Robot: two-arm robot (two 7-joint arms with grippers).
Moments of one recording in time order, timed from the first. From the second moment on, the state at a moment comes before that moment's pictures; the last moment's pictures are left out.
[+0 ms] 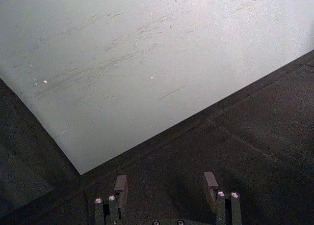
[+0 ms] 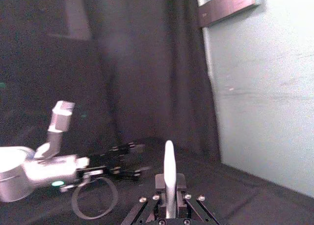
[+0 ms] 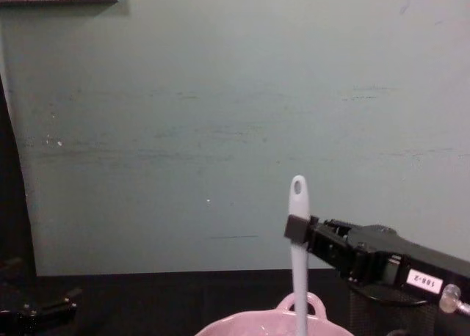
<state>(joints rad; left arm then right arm) -0.20 0.60 0.45 -1.41 -0.25 -0.12 0.03 0.29 0.37 -0.42 -1.34 0.62 -0.20 0.74</state>
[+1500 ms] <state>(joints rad) -0.20 0.60 0.45 -1.41 -0.25 -0.12 0.03 0.29 0.39 -0.45 -1.35 0.58 -0.22 0.74</state>
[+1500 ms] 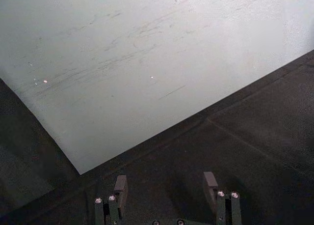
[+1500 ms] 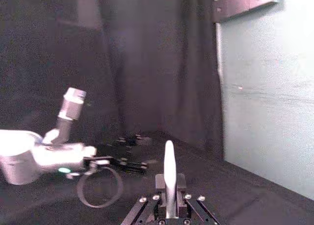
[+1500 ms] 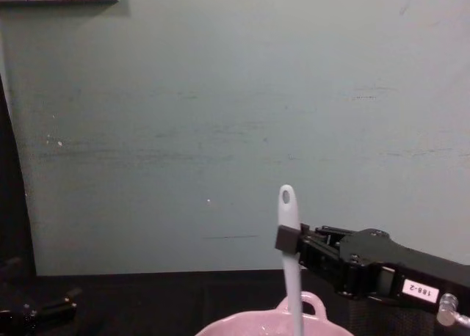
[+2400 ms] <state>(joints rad) -0.20 0.60 0.45 -1.41 -0.25 -0.12 0.03 0.48 0.21 -0.49 -1.05 0.47 -0.38 0.65</state>
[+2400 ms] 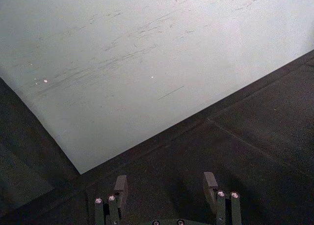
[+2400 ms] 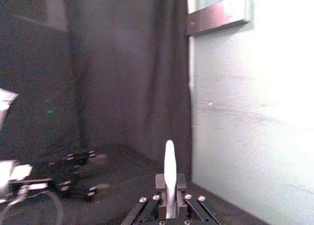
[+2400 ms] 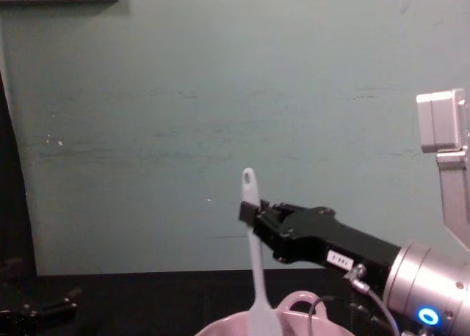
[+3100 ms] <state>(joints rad) -0.20 0.60 0.45 -1.41 -0.25 -0.12 0.03 0.31 0.35 -0.44 -1.32 0.56 -0.26 0.72</state>
